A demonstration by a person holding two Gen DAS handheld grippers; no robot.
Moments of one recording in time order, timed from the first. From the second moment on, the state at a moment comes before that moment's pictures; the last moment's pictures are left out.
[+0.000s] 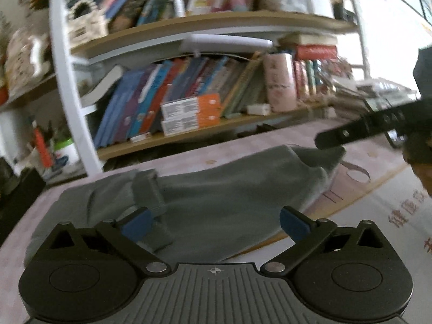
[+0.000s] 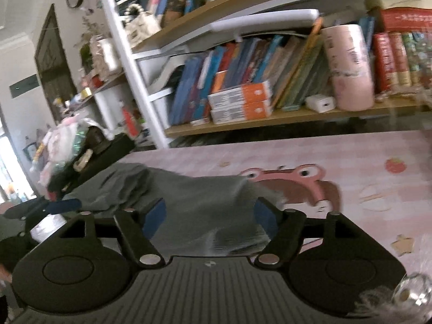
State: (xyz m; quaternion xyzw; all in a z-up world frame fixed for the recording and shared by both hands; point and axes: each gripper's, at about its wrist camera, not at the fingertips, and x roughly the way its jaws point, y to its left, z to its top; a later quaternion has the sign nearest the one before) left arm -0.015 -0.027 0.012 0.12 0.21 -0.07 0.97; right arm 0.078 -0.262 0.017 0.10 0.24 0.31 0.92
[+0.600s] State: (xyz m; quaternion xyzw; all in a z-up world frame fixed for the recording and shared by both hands) left arm 0.008 -0.098 -0.017 0.21 0.23 -0.12 0.94; right arm 0.106 -0.287 -0.009 0.19 0.32 0.29 0.88
